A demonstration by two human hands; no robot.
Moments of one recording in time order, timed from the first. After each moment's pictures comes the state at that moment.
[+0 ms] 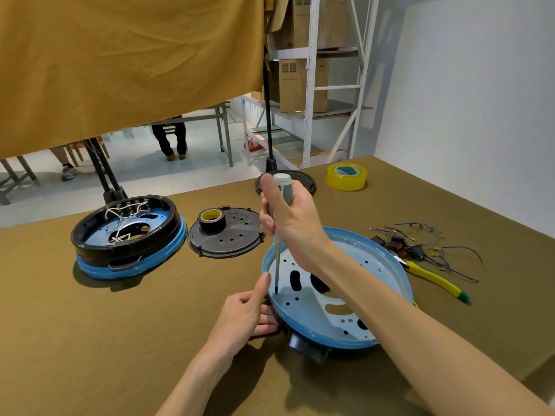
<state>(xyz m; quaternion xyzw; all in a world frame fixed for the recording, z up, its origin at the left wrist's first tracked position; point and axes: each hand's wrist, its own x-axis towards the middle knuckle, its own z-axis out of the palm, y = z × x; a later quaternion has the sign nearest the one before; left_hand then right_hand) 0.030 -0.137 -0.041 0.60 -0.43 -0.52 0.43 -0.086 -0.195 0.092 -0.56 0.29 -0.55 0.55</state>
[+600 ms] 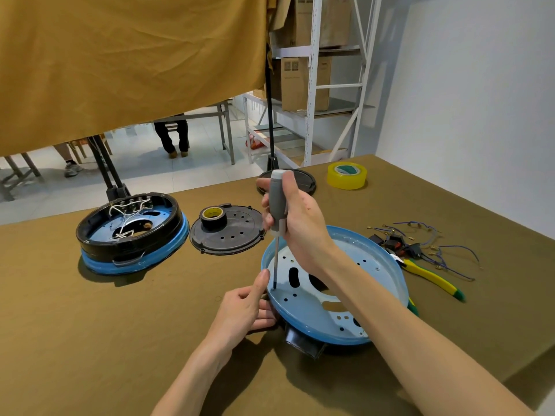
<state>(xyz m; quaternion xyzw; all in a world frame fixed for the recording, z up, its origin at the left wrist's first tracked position) 0.032 -0.135 -0.038 0.60 -0.42 -0.52 0.44 -0.093 -0.188 0.092 -0.52 0.28 -0.56 0.58</state>
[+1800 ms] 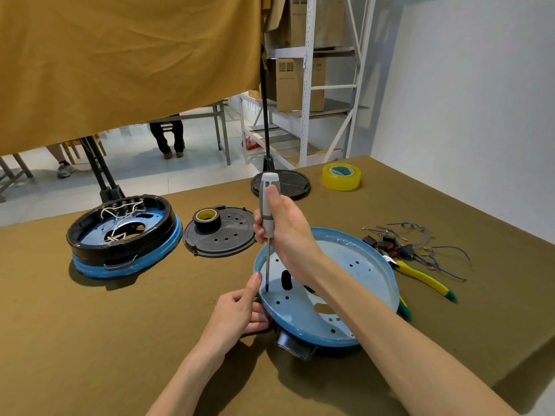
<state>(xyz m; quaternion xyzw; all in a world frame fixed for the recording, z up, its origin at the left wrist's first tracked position) 0.030 -0.136 -0.036 0.61 -0.42 -0.52 0.42 -0.091 -0.192 0.077 -0.51 0.30 -0.52 0.61</state>
